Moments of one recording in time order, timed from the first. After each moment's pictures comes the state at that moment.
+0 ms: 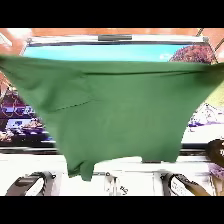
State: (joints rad) left arm 0.02 -0.83 1.44 1.21 -1.16 -1.33; right arm -0.27 -1.22 1.91 1.83 -1.66 -1.62
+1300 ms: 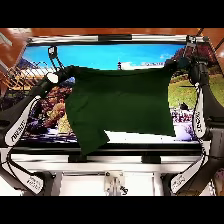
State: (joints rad) left arm -0.15 -1.82 1.49 0.85 -0.20 -1.20; right arm -0.08 -1.92 1.88 1.60 -0.77 -1.48
